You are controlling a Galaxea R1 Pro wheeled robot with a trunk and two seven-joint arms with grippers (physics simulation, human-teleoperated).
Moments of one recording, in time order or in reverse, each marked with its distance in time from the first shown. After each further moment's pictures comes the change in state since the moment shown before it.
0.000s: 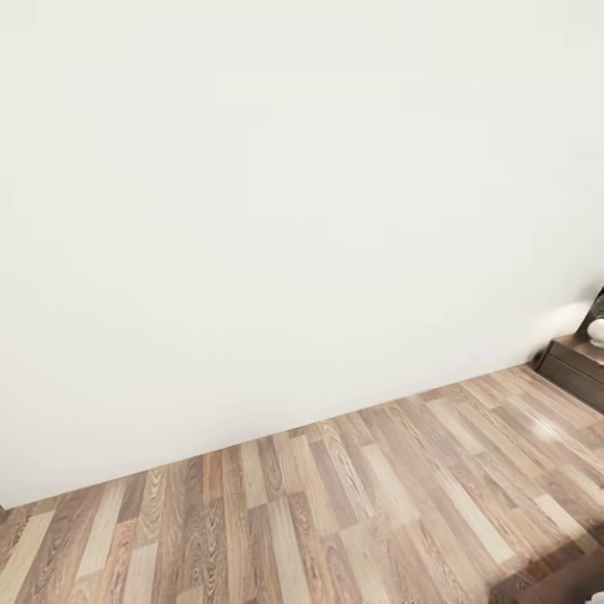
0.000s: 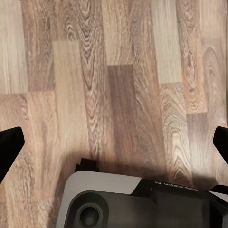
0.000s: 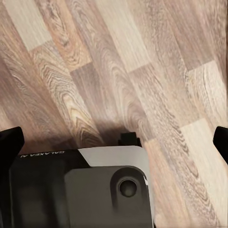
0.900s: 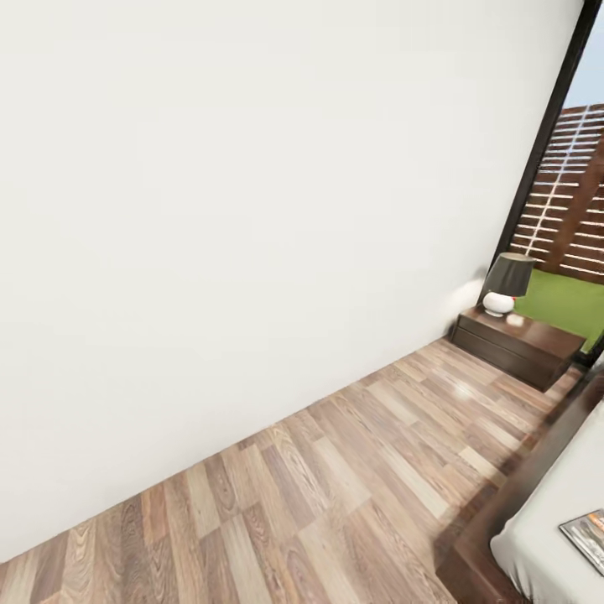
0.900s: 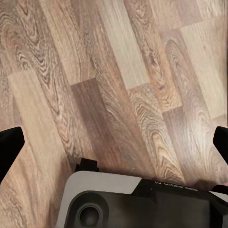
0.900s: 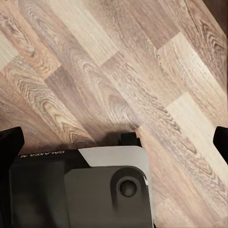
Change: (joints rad) left arm 0.000 0.000 0.000 0.000 0.000 0.000 0.000; right arm 0.000 0.000 0.000 0.000 0.000 0.000 0.000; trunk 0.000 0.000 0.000
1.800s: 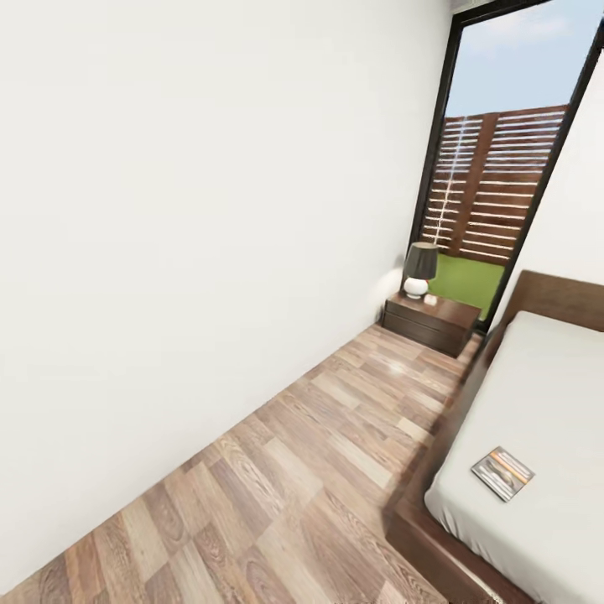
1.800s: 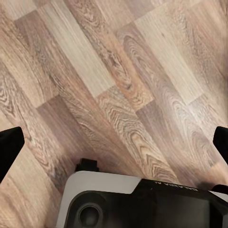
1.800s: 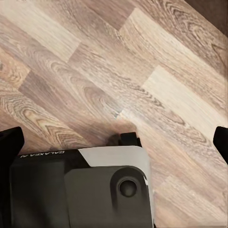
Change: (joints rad) left arm 0.000 0.000 -0.001 0.000 0.000 0.000 0.000; right arm 0.000 0.000 0.000 0.000 0.000 0.000 0.000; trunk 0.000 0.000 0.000
